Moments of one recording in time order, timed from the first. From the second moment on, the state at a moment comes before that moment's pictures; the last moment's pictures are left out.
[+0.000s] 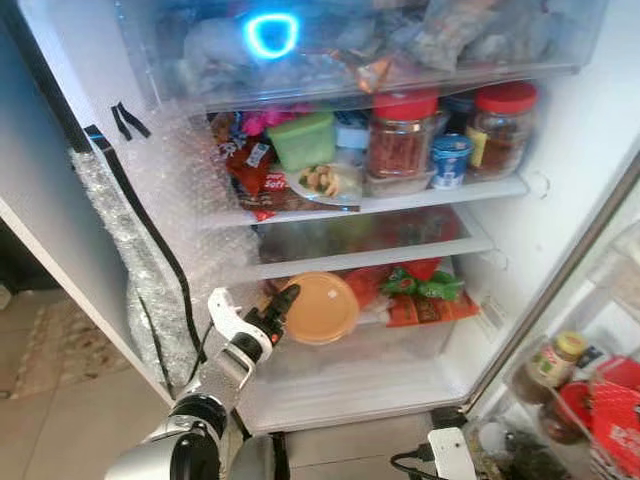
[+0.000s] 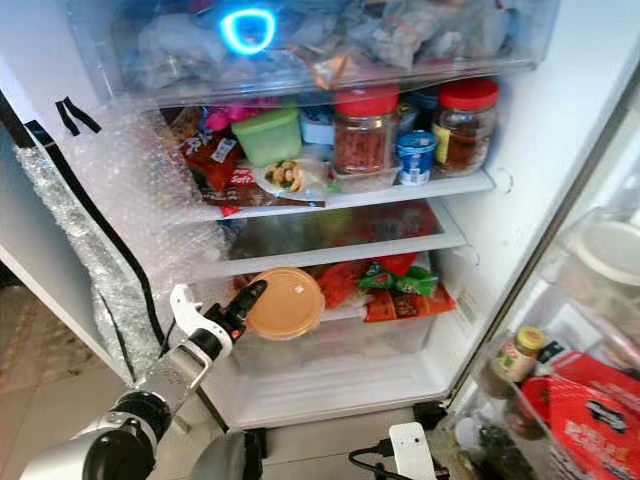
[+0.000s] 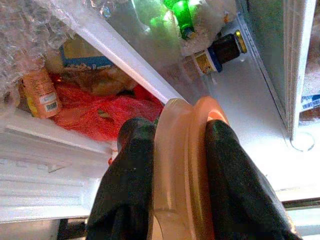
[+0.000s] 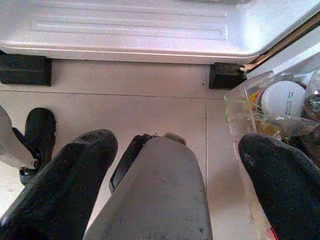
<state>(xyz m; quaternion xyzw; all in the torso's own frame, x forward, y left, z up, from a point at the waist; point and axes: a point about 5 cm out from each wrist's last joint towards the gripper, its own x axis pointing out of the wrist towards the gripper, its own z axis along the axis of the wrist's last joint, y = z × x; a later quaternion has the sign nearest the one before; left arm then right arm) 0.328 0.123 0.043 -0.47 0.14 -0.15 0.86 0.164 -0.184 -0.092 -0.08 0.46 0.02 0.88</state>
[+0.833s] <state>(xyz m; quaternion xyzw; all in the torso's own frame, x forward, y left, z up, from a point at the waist) 0.330 0.111 0.047 -0.47 0.14 -0.18 0.85 0.162 -0.186 -0.093 -0.09 0.47 0.02 0.88</state>
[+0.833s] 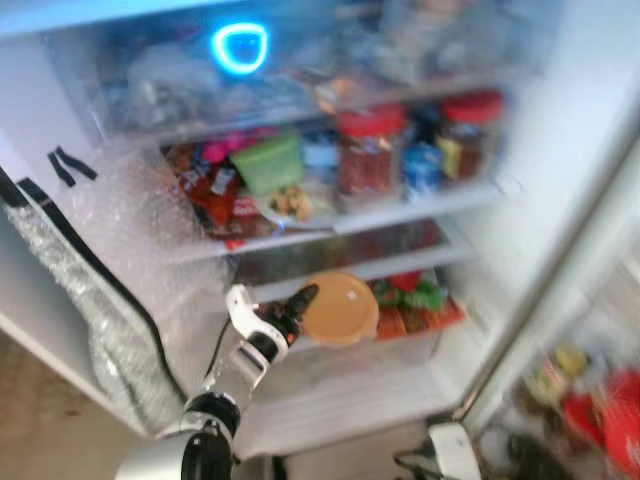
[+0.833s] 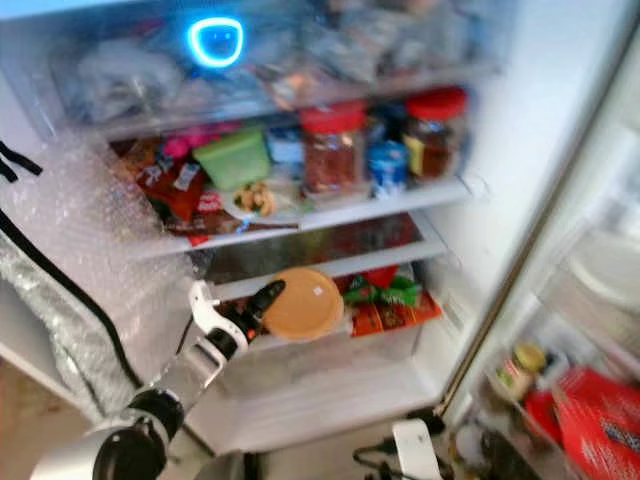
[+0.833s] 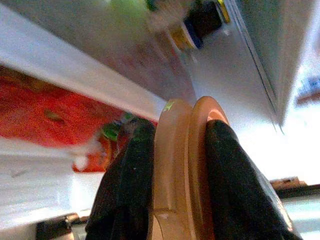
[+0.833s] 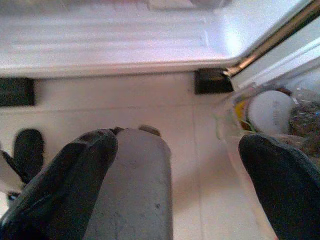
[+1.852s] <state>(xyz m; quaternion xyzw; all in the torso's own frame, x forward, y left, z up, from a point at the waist) 0.342 0.147 0.053 -0.48 0.10 -0.04 0.87 0.169 -0.184 -0.089 -0.09 0.45 0.02 0.89</state>
